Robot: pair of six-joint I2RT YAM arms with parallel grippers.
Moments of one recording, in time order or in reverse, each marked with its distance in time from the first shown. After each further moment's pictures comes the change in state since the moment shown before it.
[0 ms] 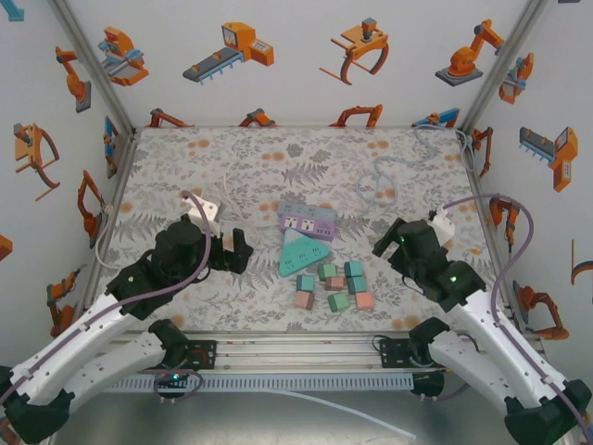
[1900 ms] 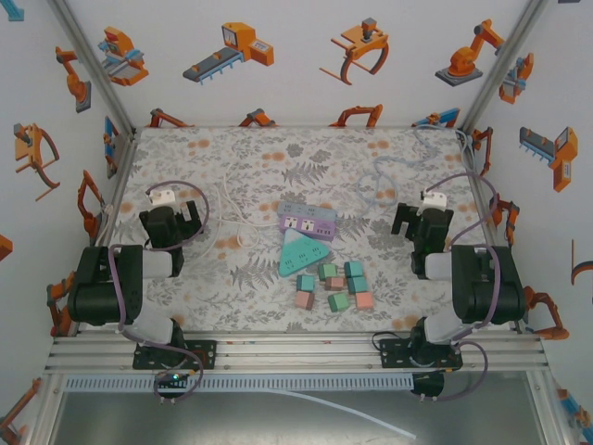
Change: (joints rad) left arm 0.778 0.864 -0.344 1.247 0.116 0.224; right arm -0.551 0.814 -0.340 1.551 -0.301 -0.852
